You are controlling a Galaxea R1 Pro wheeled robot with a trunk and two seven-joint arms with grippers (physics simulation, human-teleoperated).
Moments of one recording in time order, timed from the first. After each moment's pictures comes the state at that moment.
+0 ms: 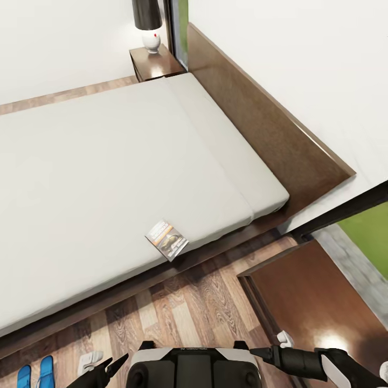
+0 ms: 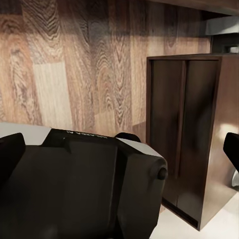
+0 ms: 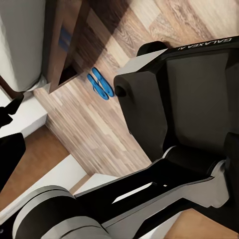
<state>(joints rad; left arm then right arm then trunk) -0.25 0.16 0.41 -0.48 0.17 0.03 -0.97 -0.50 -0.35 0.46 -0.38 -0.69 0.50 0.99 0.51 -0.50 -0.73</state>
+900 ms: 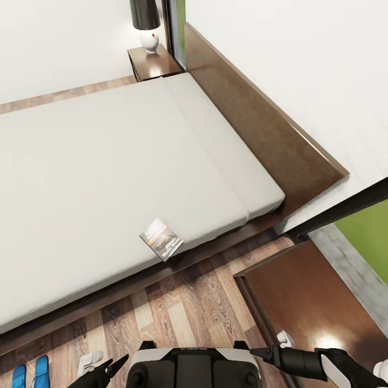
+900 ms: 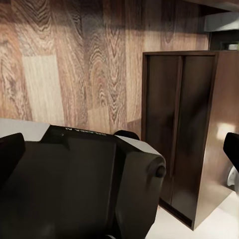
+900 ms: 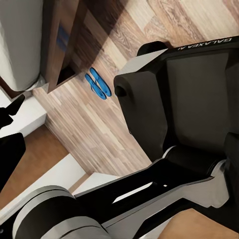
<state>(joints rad) -0.25 0.16 0.41 -0.48 0.17 0.05 -0.97 -0.50 -0.35 0.46 -0.38 -0.69 0.50 0.99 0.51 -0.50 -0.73</state>
